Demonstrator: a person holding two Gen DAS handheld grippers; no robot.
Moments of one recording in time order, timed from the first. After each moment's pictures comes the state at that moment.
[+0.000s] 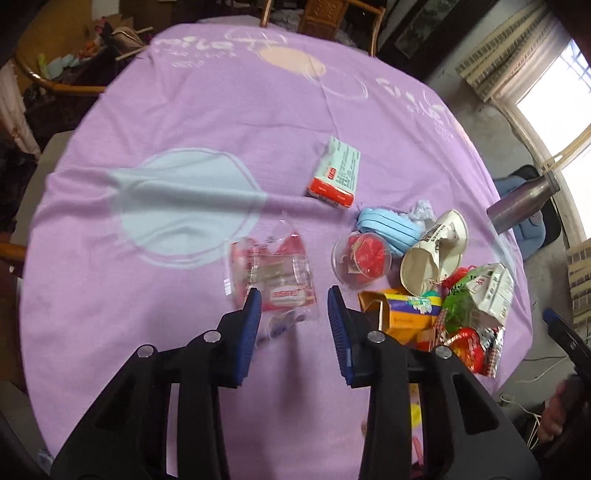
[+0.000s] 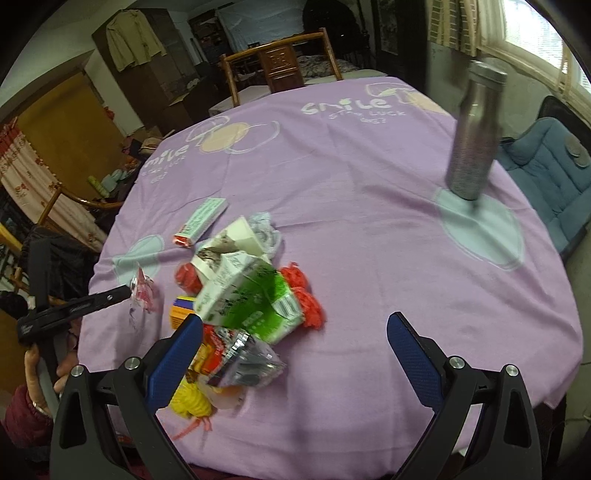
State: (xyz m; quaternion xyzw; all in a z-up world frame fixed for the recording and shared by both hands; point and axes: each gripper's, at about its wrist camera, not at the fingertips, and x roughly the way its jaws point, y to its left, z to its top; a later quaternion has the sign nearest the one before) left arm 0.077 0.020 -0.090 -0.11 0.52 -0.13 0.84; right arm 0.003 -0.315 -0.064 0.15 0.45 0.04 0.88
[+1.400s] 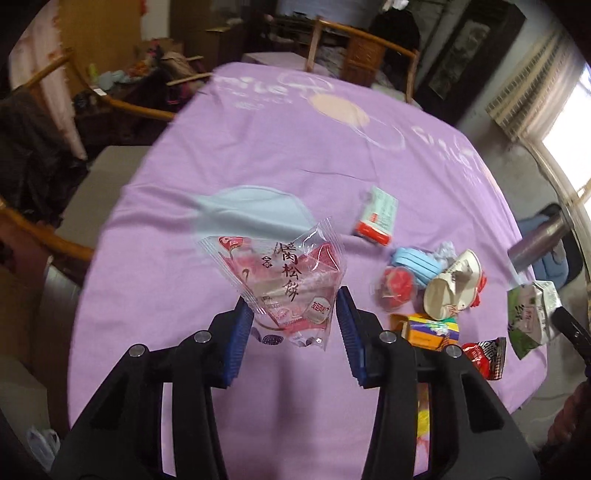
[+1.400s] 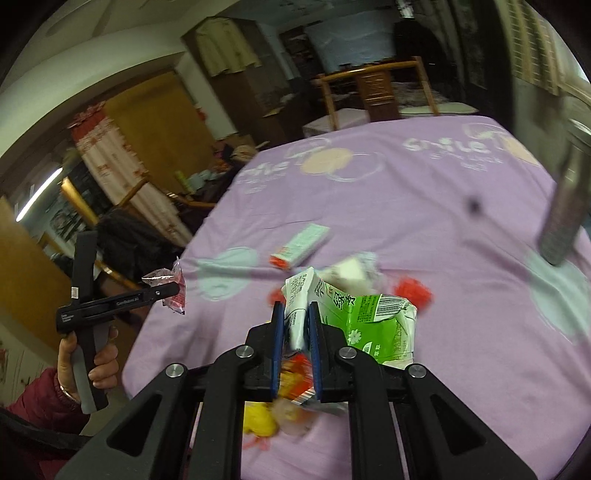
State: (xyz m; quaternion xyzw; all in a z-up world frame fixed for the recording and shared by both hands) left arm 0.057 0.069 -0.054 -0.12 0.47 -0.02 0.87; right arm 0.019 -0.279 -0.032 0.14 0.37 0.23 0.89
